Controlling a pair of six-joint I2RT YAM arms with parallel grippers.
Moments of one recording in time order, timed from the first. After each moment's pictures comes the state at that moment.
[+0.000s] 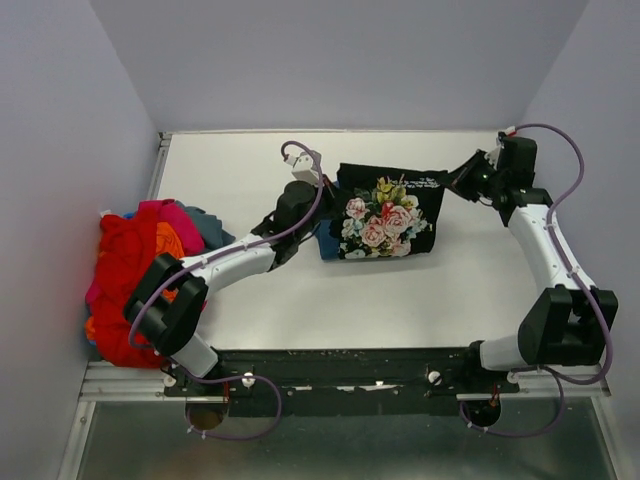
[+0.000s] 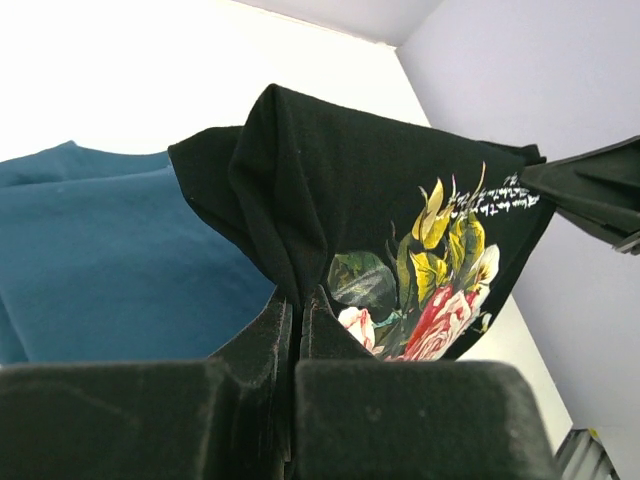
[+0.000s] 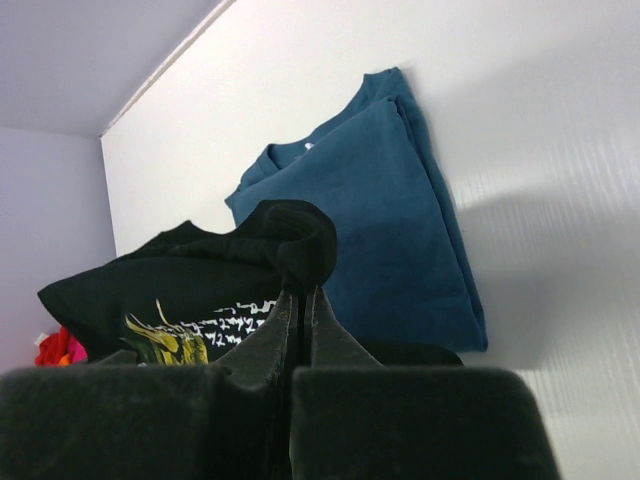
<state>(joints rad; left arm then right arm) -0.69 1.57 0.97 0.46 -0.08 -0.66 -0.07 1.39 1.16 -0.34 -0.36 0.65</state>
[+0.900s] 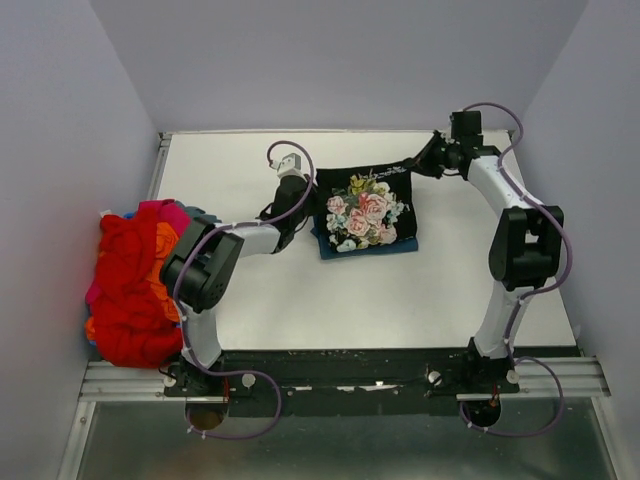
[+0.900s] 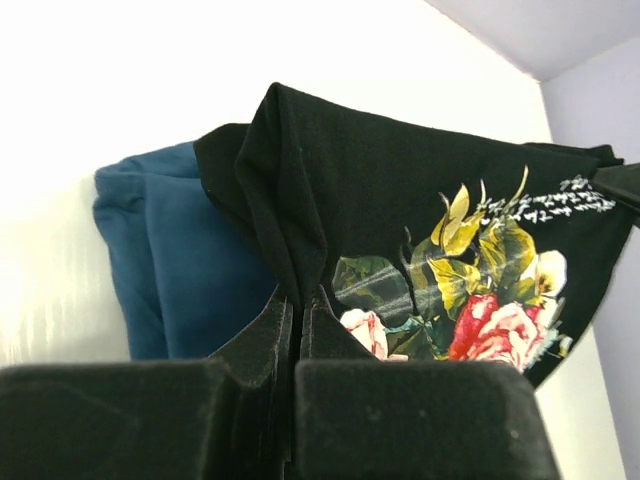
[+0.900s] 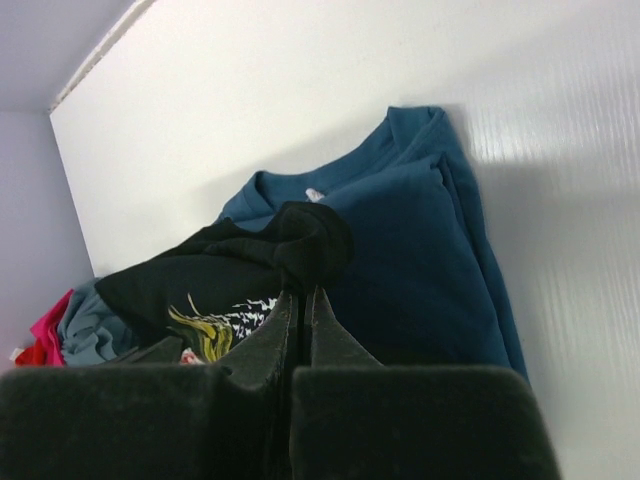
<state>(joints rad) -0.52 1.84 1.00 0.56 -0.09 -0.77 0.06 1.94 1.61 -0.40 -0.35 0.66</state>
